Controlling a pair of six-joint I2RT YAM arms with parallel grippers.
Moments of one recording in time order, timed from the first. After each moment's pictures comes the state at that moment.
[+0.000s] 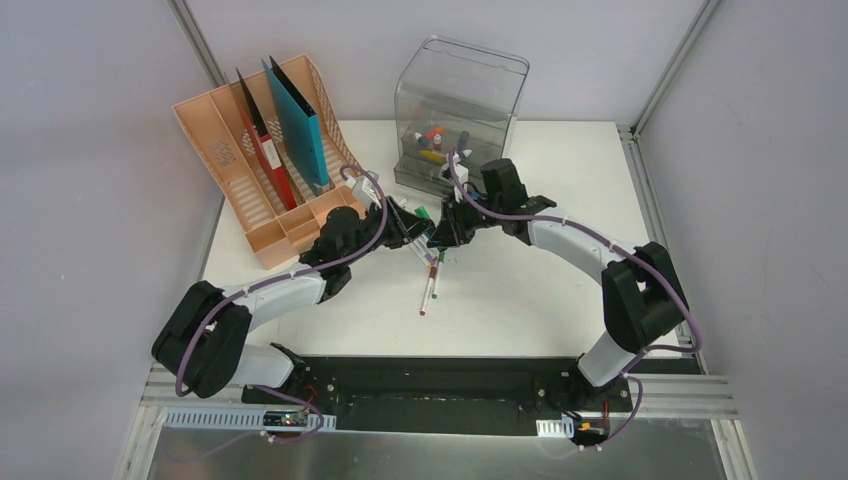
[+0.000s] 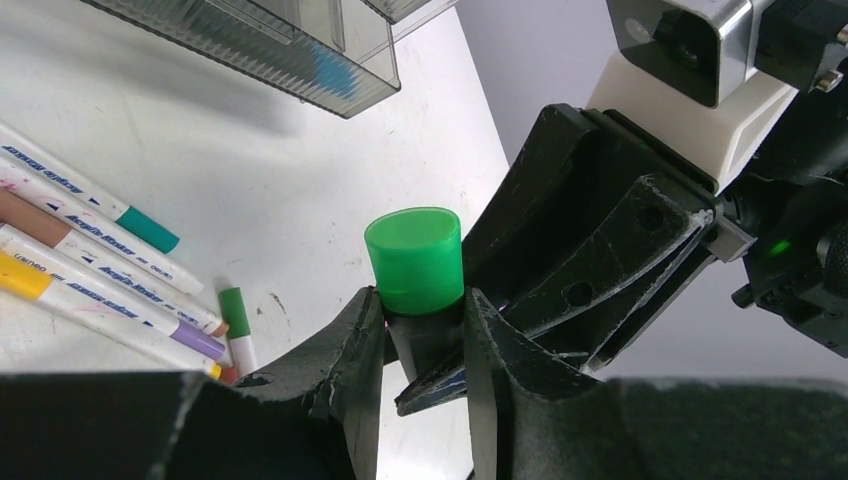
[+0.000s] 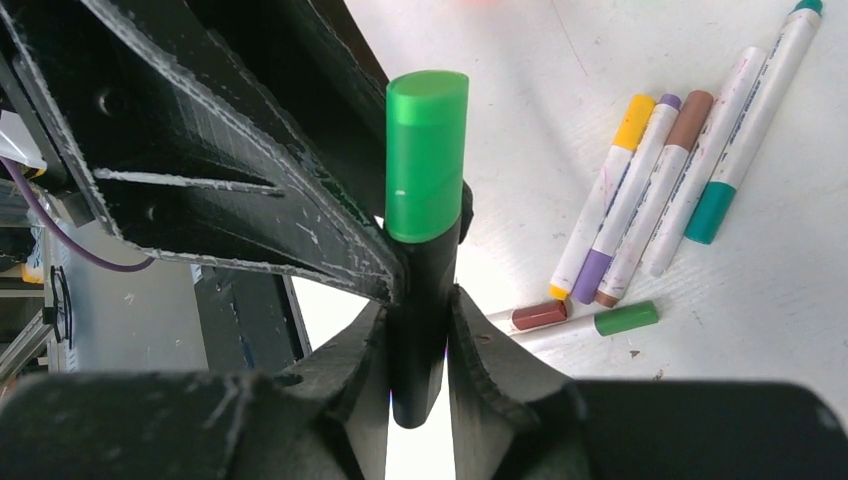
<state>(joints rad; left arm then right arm) -0.58 1.33 0.58 0.61 0.25 -0.94 0.57 1.64 1.14 -0.19 -0.79 0.11</state>
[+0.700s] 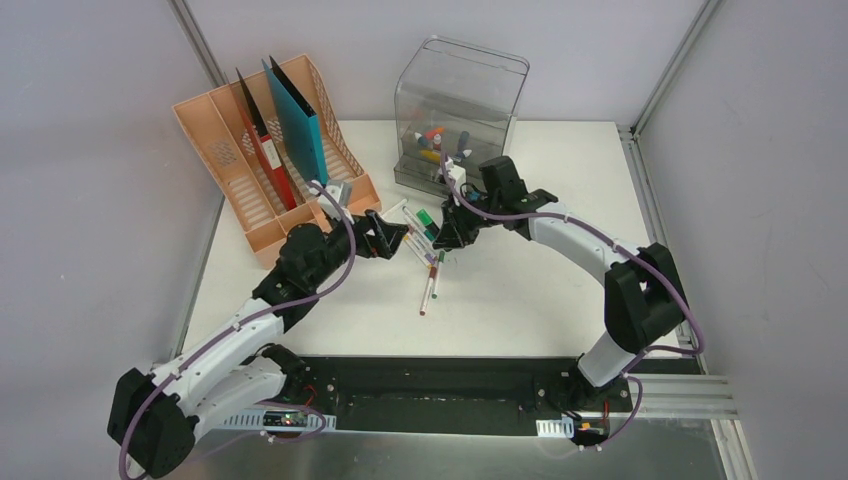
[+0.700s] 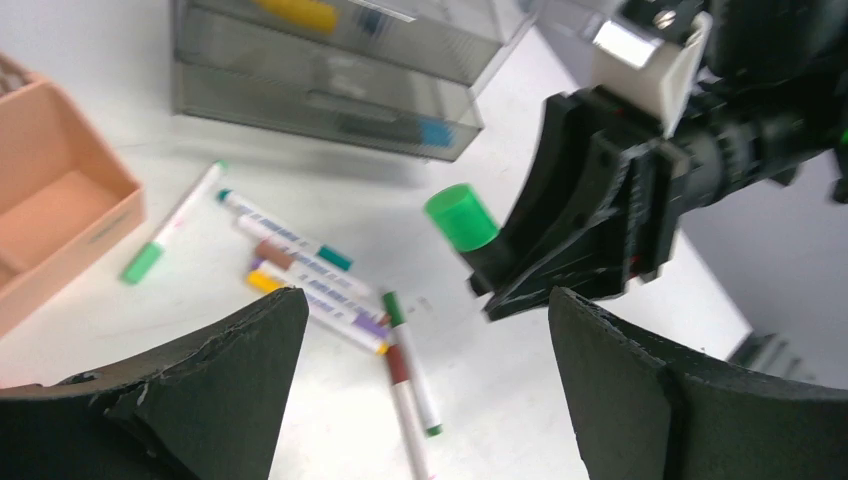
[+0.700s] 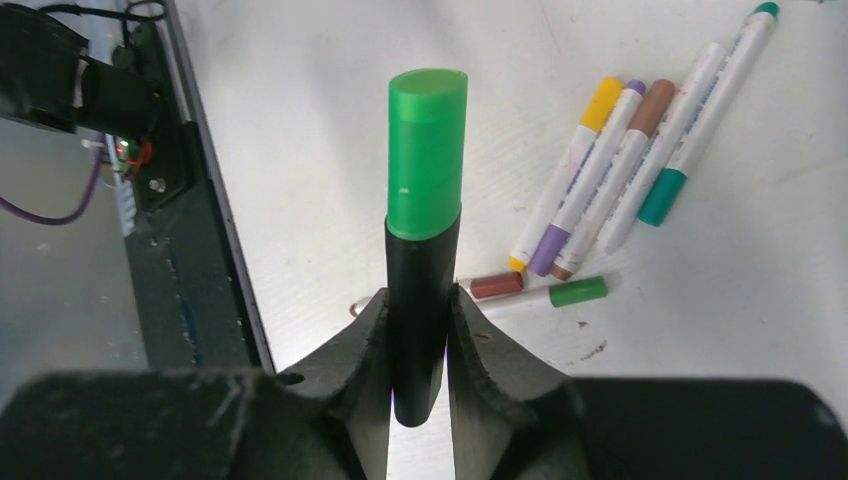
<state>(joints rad) -0.58 0.89 0.54 0.25 0.06 -0.51 0.57 1.64 1.20 -0.34 -0.76 -0.09</state>
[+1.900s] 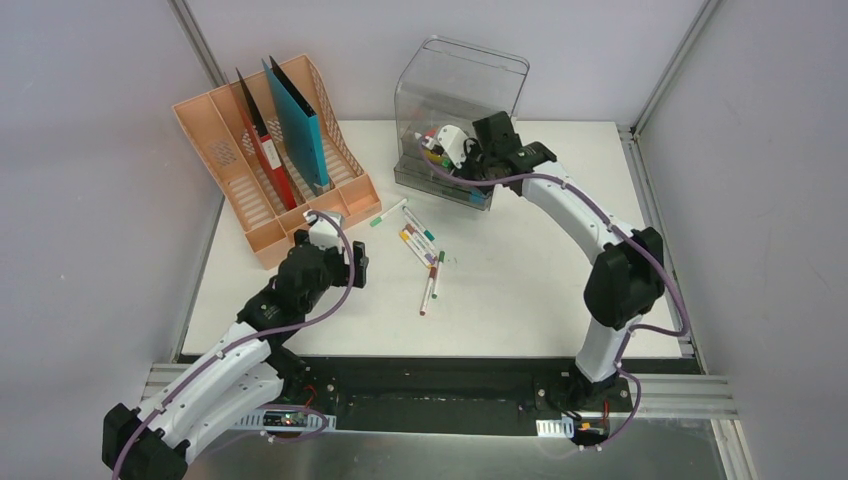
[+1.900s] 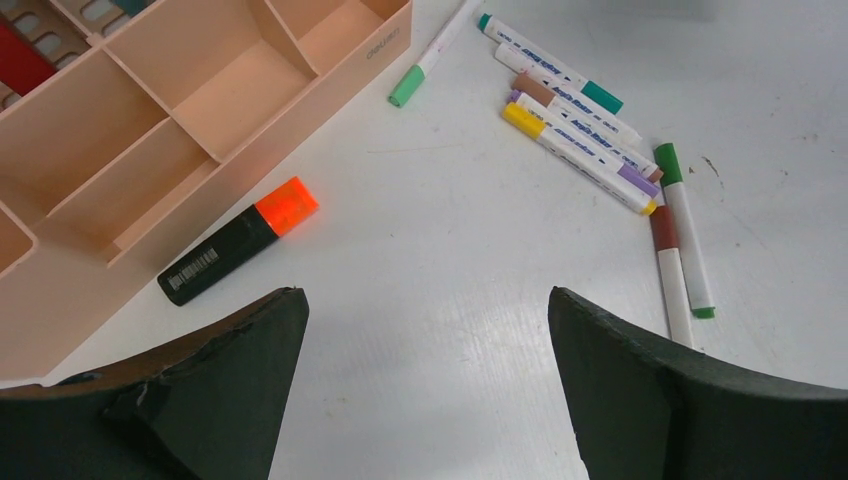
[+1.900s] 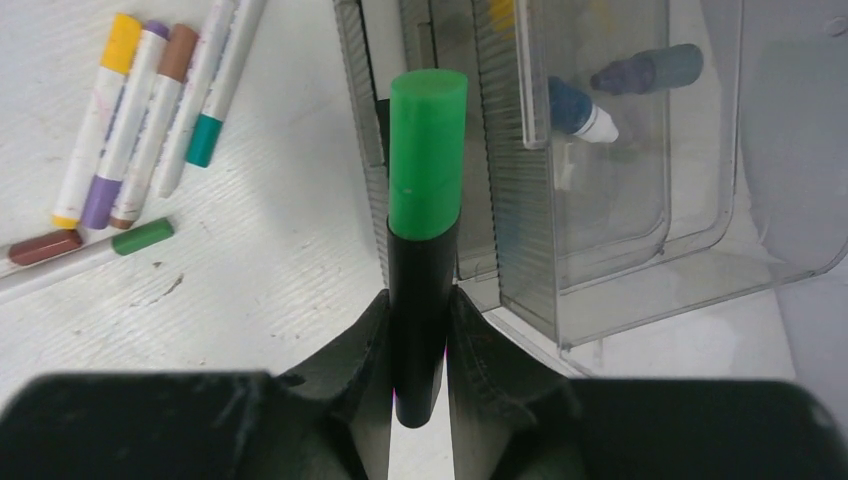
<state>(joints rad) -0.58 0.67 0.45 -0.21 -0.26 -0.20 0.55 1.79 1.64 -0.68 -0.10 -0.63</state>
